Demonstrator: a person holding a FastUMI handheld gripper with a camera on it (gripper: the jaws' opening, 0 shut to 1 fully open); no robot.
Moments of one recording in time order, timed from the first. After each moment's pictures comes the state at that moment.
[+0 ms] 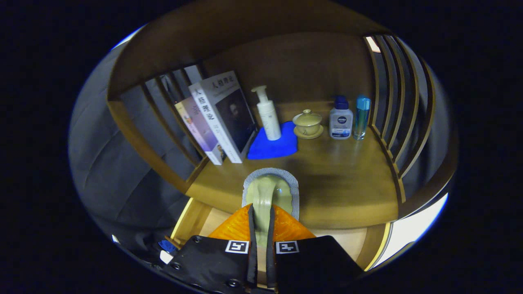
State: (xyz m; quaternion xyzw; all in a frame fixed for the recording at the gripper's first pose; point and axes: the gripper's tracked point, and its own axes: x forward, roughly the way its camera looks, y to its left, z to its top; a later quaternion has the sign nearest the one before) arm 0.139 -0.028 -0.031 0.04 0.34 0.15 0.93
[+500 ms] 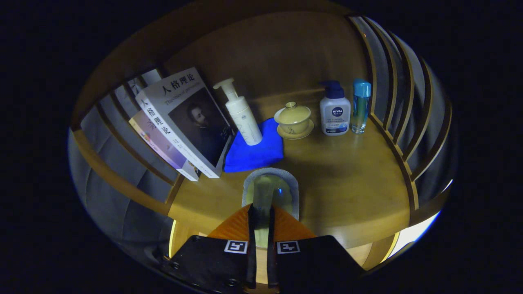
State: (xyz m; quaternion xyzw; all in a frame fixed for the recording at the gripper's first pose) arm 0.207 -0.029 -0.062 0.10 0.37 0.10 0.92
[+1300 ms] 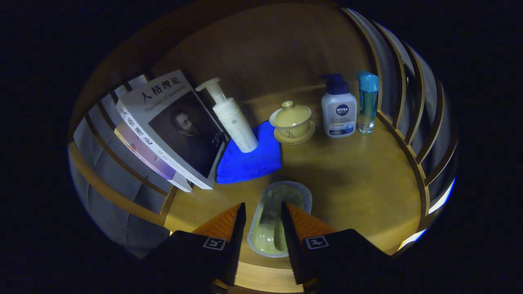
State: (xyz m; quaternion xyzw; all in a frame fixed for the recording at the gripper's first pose) arm 0.236 -0.023 -0.068 0.11 0.34 0.11 0.93
